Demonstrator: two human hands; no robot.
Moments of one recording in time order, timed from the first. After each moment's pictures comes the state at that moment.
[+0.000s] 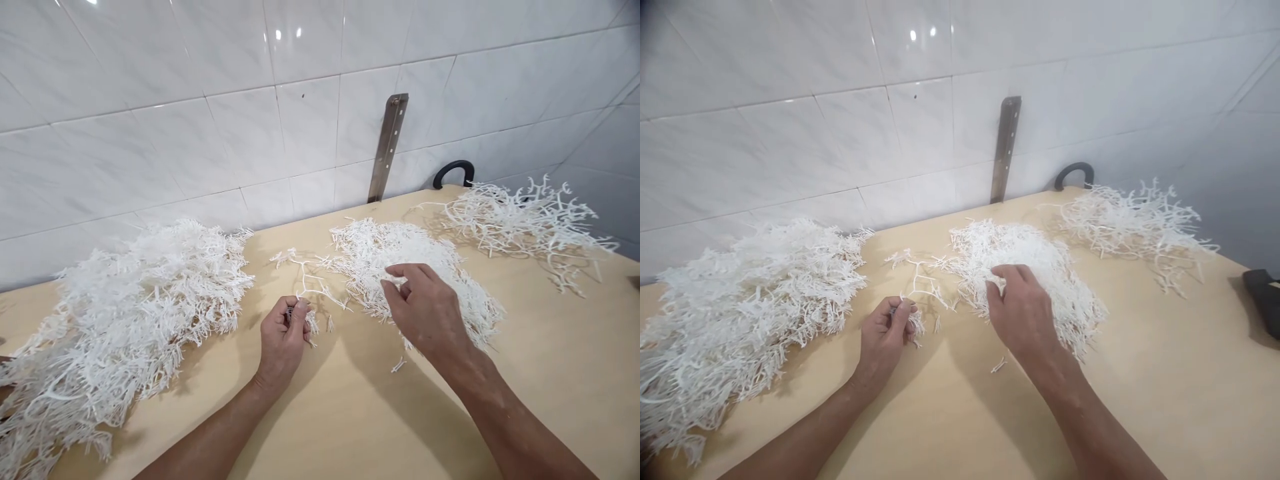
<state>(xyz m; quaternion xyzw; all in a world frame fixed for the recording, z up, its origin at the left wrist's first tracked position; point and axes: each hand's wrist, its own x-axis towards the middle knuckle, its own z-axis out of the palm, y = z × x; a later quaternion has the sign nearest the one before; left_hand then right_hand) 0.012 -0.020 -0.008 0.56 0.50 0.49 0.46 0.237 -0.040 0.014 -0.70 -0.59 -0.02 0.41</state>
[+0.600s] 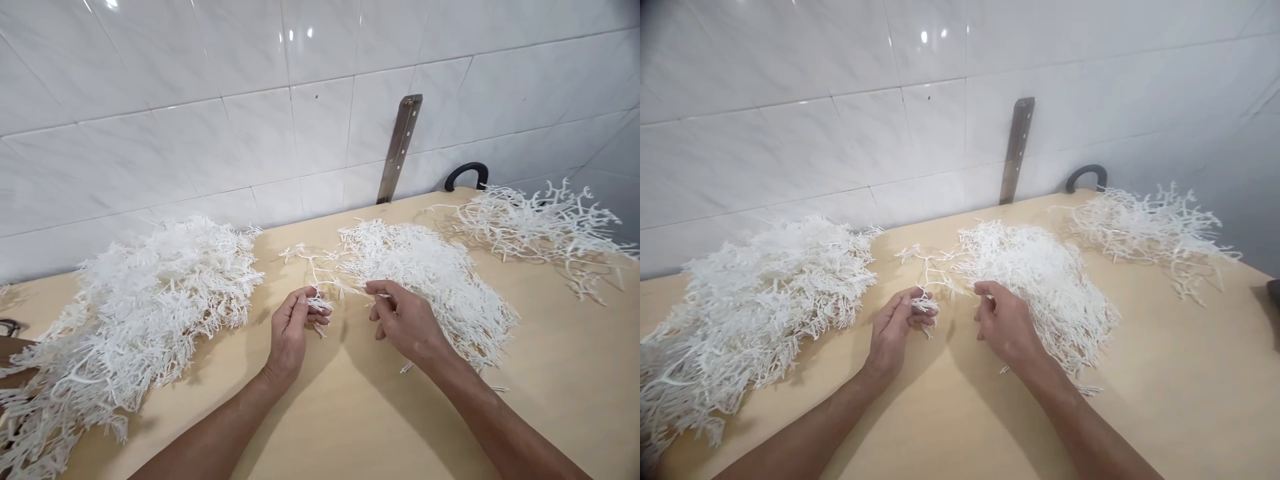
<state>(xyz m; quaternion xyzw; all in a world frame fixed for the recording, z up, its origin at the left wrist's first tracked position) 0.014 -0.020 0.000 0.48 0.42 0.53 0.56 0.211 -0.041 -0.004 -0.69 -0.54 0.27 0.39</state>
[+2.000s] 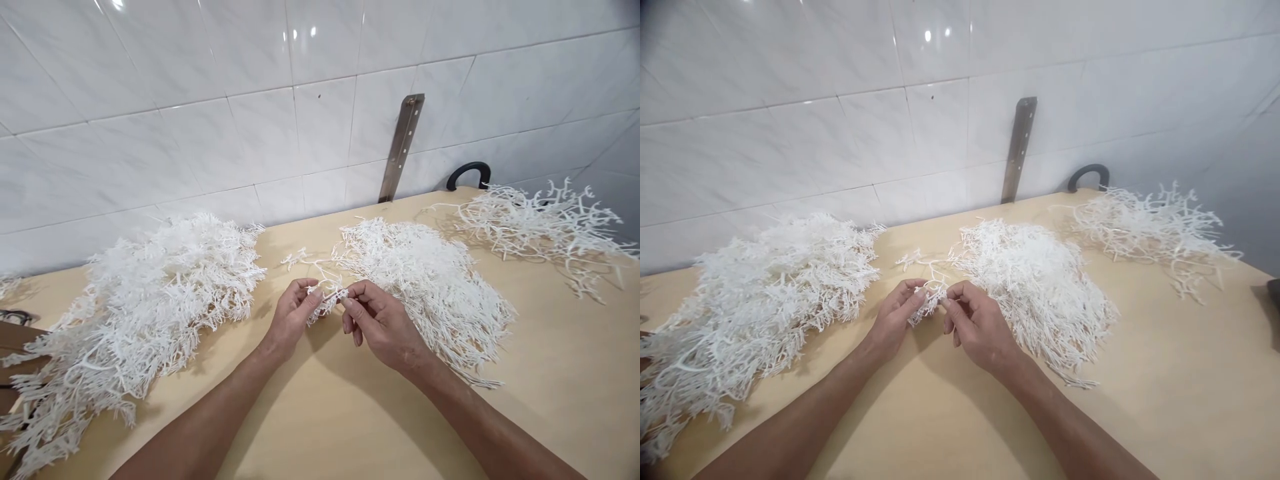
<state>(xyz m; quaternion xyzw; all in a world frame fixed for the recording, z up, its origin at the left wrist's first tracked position) 0.006 -0.008 0.007 0.49 0.42 0.45 0.62 0.177 -0.052 0.005 -0.47 -0.58 0.44 0.50</state>
